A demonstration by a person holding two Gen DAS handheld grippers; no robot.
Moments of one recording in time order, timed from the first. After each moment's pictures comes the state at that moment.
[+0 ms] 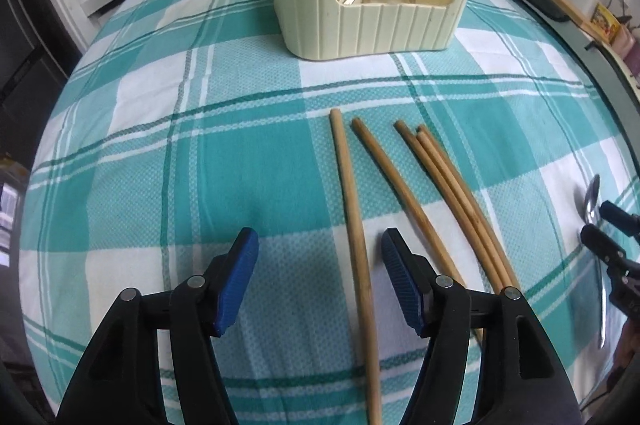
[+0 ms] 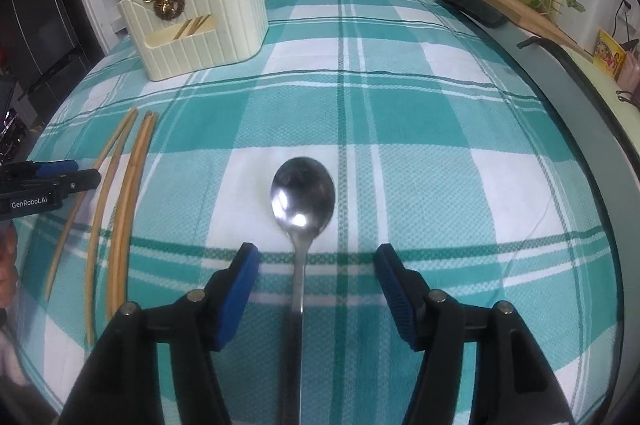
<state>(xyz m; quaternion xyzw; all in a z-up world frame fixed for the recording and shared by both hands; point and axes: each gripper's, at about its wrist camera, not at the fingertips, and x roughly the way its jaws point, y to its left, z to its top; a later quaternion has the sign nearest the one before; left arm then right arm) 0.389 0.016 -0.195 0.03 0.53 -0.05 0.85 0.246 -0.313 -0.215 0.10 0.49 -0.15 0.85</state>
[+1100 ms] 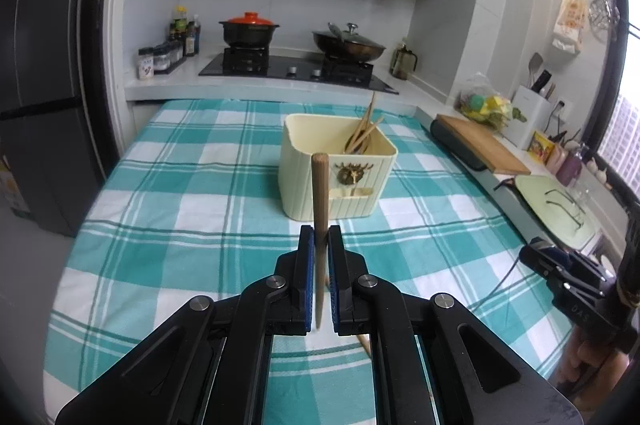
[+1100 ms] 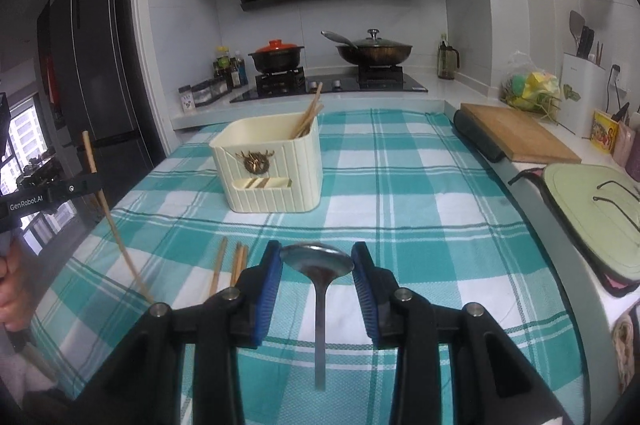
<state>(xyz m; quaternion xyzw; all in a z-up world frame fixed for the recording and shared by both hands) 0.277 0.051 -0.030 -0.07 0.30 -0.08 0.95 0.210 -0.279 -0.084 0.08 0.30 -0.10 0.95</state>
